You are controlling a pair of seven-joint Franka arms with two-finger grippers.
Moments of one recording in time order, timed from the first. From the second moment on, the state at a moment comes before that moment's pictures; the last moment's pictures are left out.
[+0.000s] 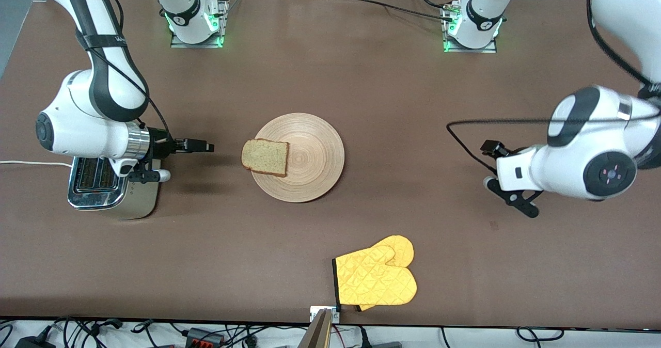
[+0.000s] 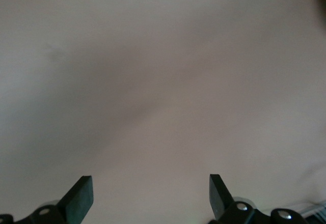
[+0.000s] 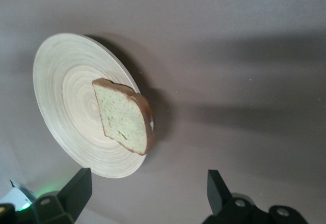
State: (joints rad) left arm 0.29 0.59 -0.66 -1.25 0.33 1.40 0.23; right arm 0.12 0.32 -0.02 -1.91 0.56 1.98 -0.16
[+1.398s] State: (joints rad) left arm -0.03 0.01 -0.02 -1.64 0.05 1.66 0.01; right arm 0.23 0.47 -0.02 -2.09 1.10 2.32 -0.76
